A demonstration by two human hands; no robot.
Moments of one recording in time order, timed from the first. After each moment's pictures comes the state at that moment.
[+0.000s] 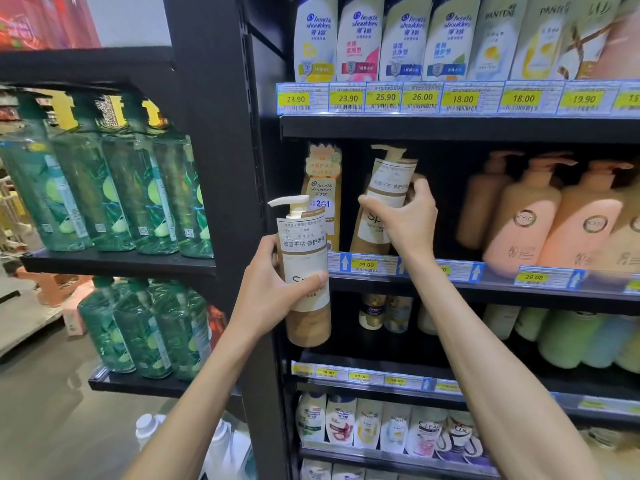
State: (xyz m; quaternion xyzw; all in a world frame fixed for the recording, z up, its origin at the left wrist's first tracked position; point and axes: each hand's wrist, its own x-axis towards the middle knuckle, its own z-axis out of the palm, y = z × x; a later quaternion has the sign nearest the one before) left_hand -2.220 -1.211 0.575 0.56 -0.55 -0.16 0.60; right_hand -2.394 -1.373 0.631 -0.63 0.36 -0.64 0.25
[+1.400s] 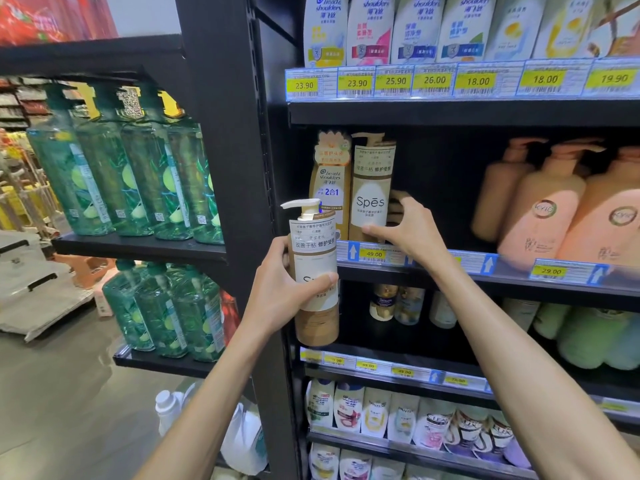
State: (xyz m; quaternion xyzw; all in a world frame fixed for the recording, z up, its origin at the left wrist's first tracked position) left_hand -2.231 -1.208 0.558 0.58 -0.52 -0.16 0.60; right_hand -2.407 -1.392 0.608 -0.79 0.40 -0.41 0.22
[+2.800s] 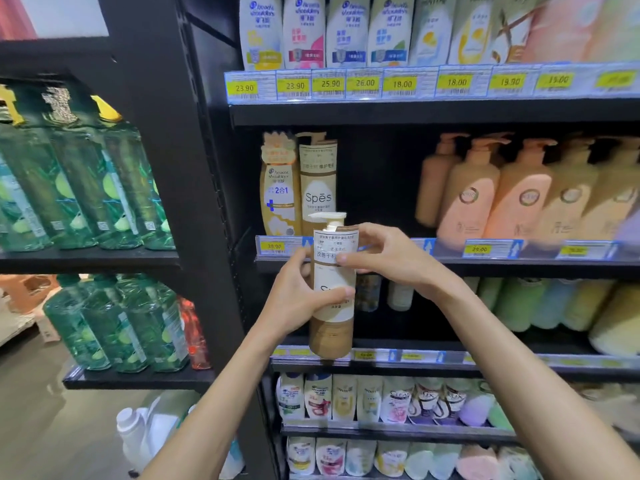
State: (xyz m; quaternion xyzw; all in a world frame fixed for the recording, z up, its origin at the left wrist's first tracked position) left_hand -2.295 -1.238 0.545 0.53 -0.58 -0.28 0.55; right_hand -2.477 -1.315 0.606 -0.79 0.29 -0.33 0.43
